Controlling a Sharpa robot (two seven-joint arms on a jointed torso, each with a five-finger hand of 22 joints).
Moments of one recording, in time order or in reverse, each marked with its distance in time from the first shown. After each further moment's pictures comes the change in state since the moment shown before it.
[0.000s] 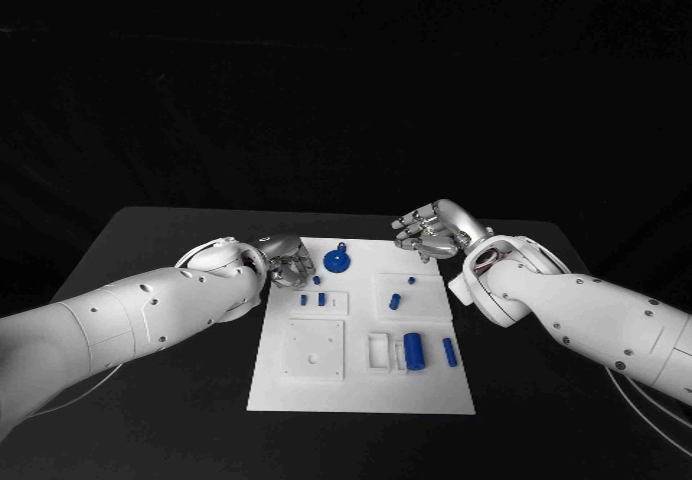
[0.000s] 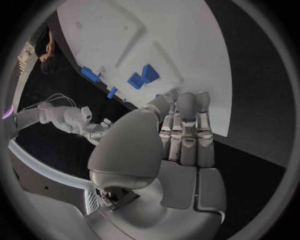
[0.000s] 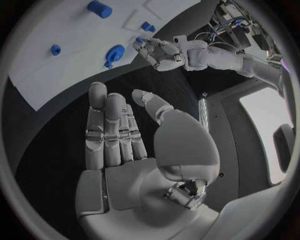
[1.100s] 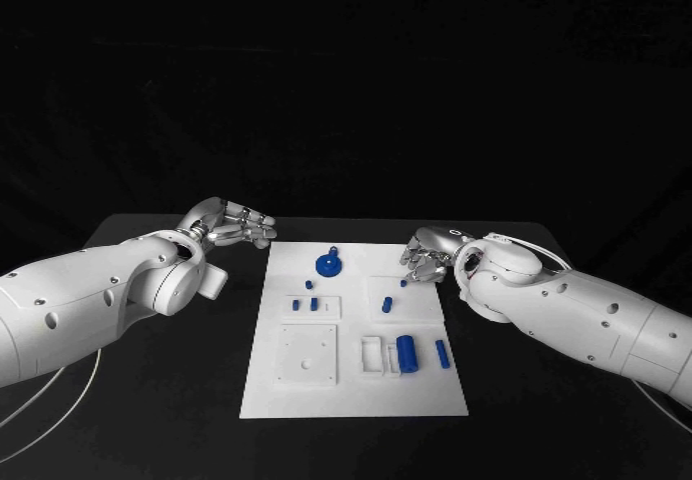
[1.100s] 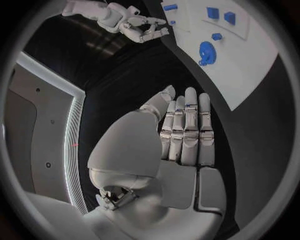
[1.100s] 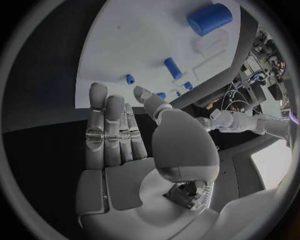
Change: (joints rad) left arm 0.074 -0.230 0.031 0.200 0.926 -0.115 0.211; left_hand -0.035 0.051 -0.110 0.005 0.005 0.083 0.053 0.007 0.003 0.088 -0.008 0.000 0.001 0.015 0.055 -0.901 -0.237 -0.034 -0.146 0.057 -0.356 -0.224; right arm 0.011 0.042 -0.003 -0.111 -0.495 0.328 -0.205; right_hand 0.037 0.004 -0.035 0.004 -0.189 0.029 -0.007 0.000 0.000 -0.022 0.006 -0.004 -0.001 0.021 0.001 0.023 0.007 0.009 0.002 0.002 0.046 -0.023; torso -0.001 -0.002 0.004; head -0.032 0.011
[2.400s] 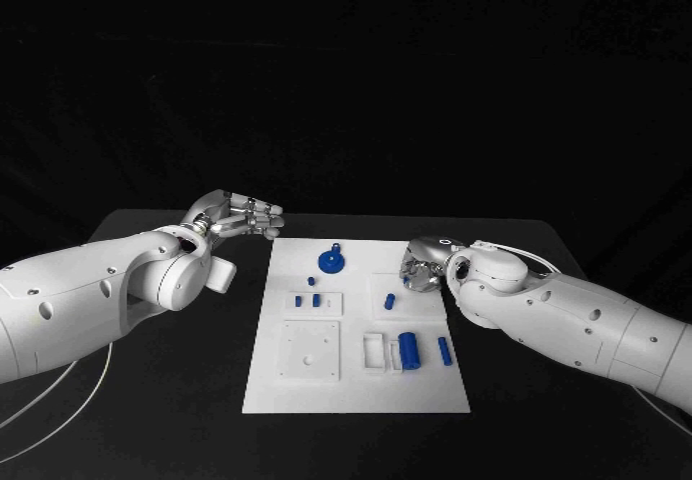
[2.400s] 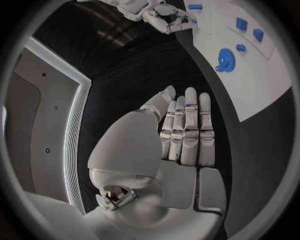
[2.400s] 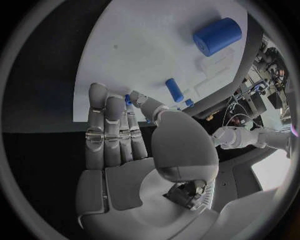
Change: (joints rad) left arm 0.008 -0.020 0.000 0.056 0.113 0.000 0.044; left_hand 0.000 0.000 -0.006 -0.006 0.000 0.000 0.000 0.000 0.000 -0.002 0.002 0.000 0.000 0.024 -0.001 -0.072 0.030 0.000 0.014 0.004 -0.035 0.013; right arm 0.012 0.046 -0.064 -0.035 -0.059 0.037 -0.020; right_hand -0.002 0.018 0.156 0.032 -0.132 0.081 -0.020 -0.003 0.000 0.042 -0.023 0.003 0.001 -0.001 -0.007 0.003 0.002 0.000 0.002 0.002 0.023 -0.010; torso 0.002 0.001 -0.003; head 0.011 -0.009
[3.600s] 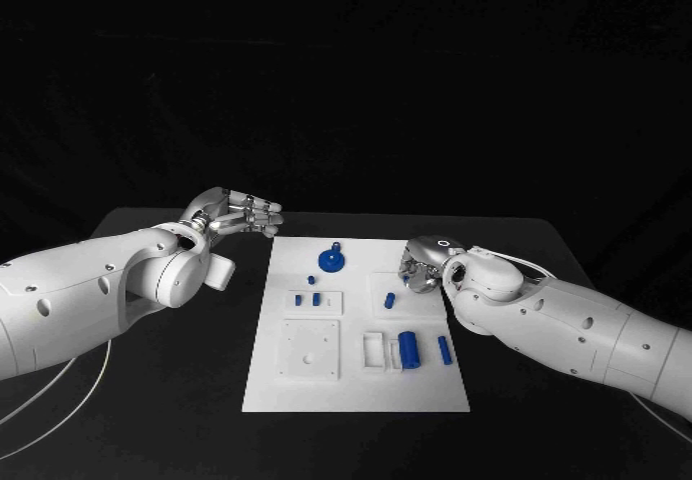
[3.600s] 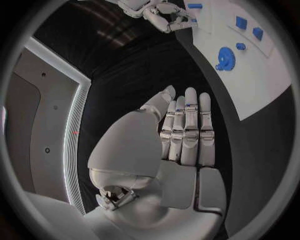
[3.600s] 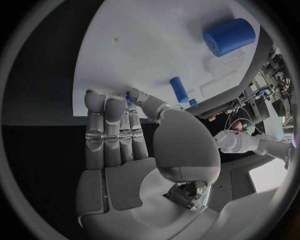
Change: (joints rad) left arm 0.003 -0.005 0.000 -0.002 0.002 0.003 -0.005; left_hand 0.000 0.000 -0.003 -0.003 0.000 0.000 0.000 0.000 0.000 0.000 0.000 0.000 0.000 0.000 0.000 -0.004 0.003 0.000 0.000 0.000 0.000 0.003; right arm -0.013 0.010 -0.021 0.010 -0.054 -0.100 -0.052; right_hand 0.017 0.016 0.098 -0.041 -0.001 0.112 -0.030 0.000 0.002 0.123 -0.041 -0.010 0.000 0.036 -0.028 -0.003 0.007 -0.034 -0.001 -0.030 0.198 0.103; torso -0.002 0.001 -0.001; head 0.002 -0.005
